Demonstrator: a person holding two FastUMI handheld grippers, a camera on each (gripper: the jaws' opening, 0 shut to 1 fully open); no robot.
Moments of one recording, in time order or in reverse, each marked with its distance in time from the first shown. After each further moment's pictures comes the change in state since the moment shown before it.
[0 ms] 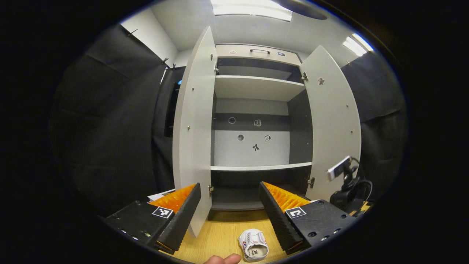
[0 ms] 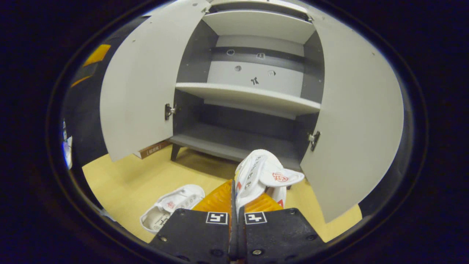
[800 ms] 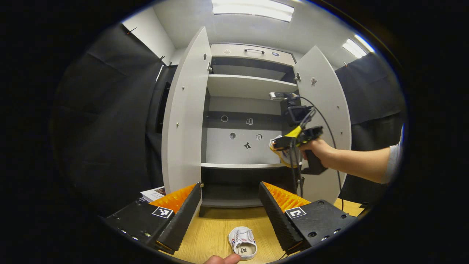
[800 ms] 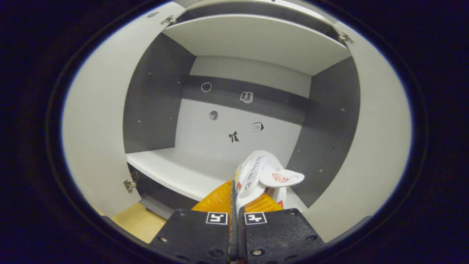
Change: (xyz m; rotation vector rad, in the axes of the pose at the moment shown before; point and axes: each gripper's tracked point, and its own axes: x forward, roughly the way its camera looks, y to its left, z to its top) left arm -0.015 -0.025 -0.003 -0.011 0.016 -0.037; right arm 0.144 -0.086 0.256 -0.049 -0.038 -0.093
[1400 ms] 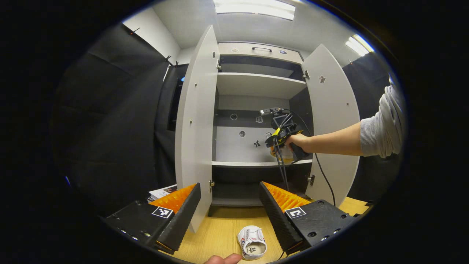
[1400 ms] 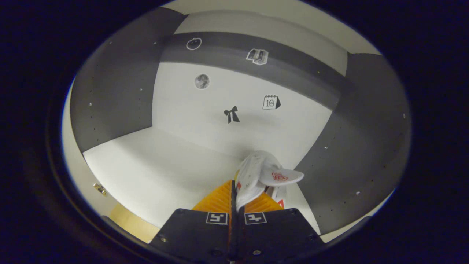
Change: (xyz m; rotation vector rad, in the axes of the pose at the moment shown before) left arm 0.004 0.033 -0.009 0.008 0.013 0.074; right arm 0.118 -0.001 -0.016 -0.057 0.271 -0.021
